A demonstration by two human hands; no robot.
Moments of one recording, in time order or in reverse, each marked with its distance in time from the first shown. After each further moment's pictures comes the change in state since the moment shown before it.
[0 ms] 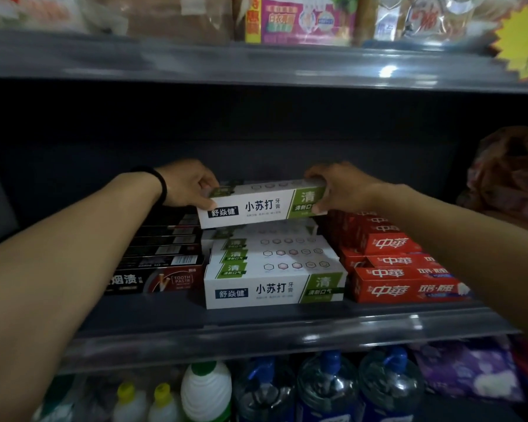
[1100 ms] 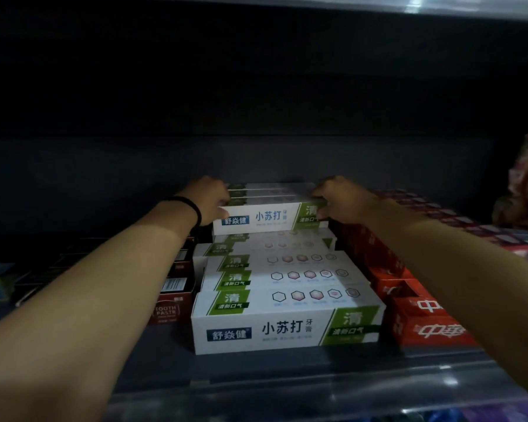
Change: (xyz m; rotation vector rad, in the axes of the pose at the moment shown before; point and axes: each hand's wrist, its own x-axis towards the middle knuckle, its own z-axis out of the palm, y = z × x) left_hand 0.102 -0.034 0.070 0.261 0.097 0.063; right_hand 0.088 0.062 0.075 -0.216 -0.006 0.032
